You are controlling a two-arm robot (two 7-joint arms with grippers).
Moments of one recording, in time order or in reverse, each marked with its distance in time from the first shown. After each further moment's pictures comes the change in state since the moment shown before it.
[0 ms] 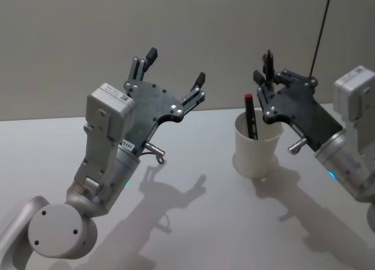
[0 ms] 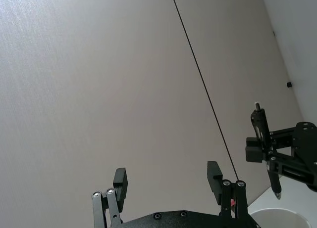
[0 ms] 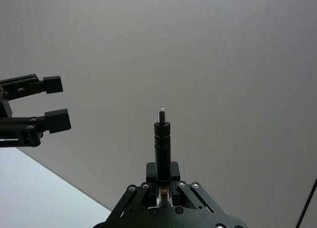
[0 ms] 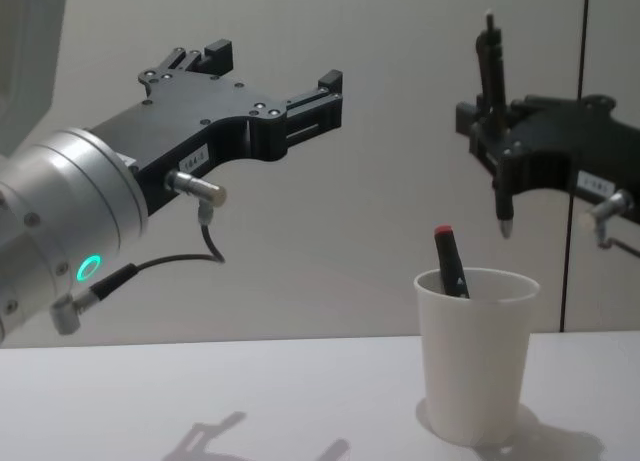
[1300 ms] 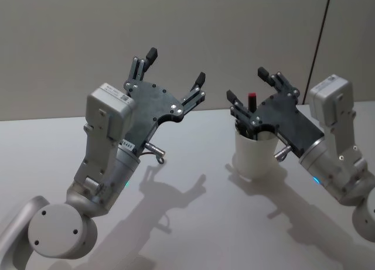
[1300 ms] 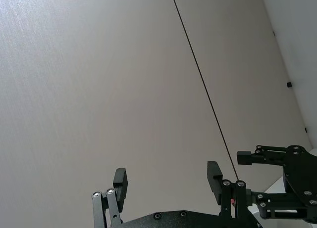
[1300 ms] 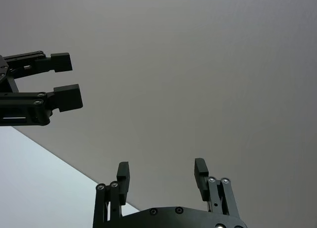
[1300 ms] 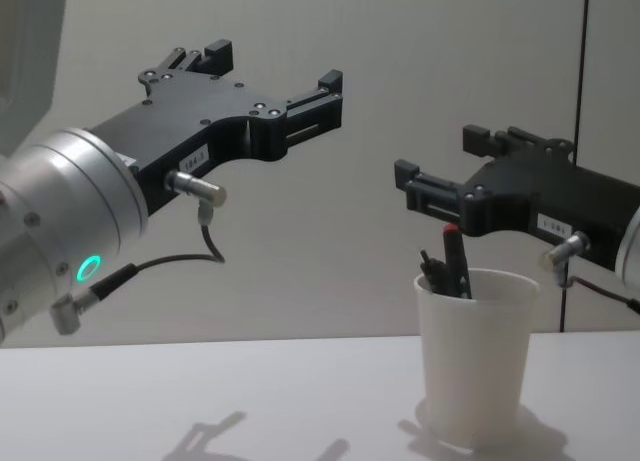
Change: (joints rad) left arm 0.000 0.000 0.000 0.000 0.000 0.000 0.000; right arm 0.023 -0.043 -0.023 0.072 -0.029 0.009 0.020
